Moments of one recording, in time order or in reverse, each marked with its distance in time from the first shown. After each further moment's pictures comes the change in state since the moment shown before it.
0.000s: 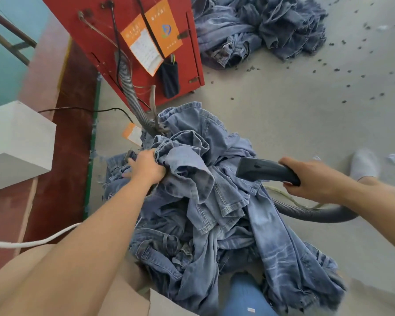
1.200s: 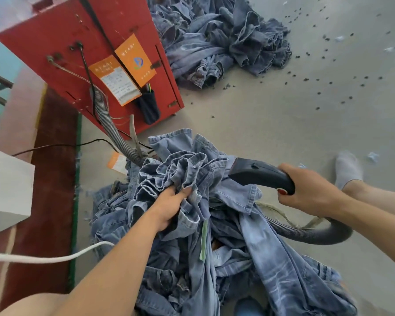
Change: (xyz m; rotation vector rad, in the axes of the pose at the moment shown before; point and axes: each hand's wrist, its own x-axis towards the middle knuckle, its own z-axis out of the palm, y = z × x) left_hand -0.013 0.047 0.065 -0.831 -0.483 -0.009; right_hand -0.016 -0.004 -0.015 0.275 0.173 0.161
